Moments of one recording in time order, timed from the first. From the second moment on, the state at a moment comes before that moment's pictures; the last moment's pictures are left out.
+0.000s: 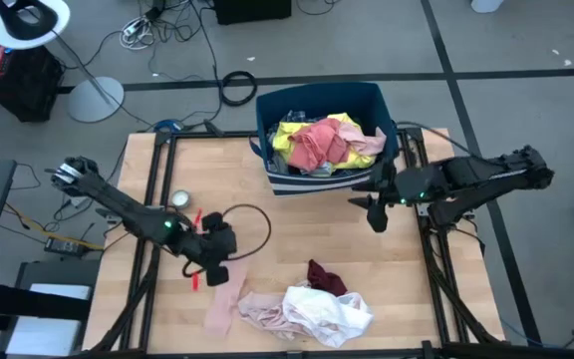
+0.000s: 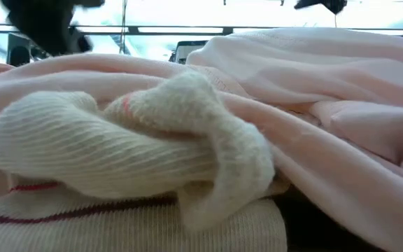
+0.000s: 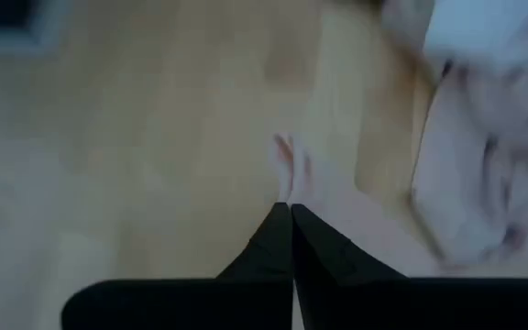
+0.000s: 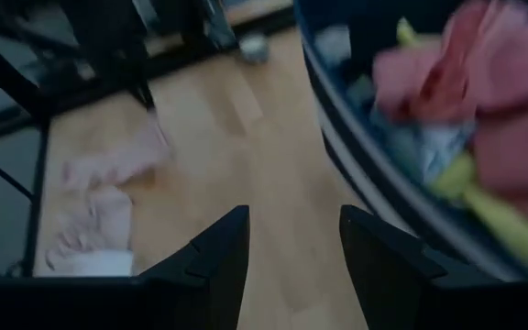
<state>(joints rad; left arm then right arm) -0.50 1.27 0.89 -0.67 -0.33 -0.60 0.24 1.00 1.15 -0.77 0.39 0.47</state>
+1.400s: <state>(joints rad) 0.41 1.66 2.01 -0.50 -0.05 0.07 0.46 1.48 0.25 0.73 0.70 0.69</state>
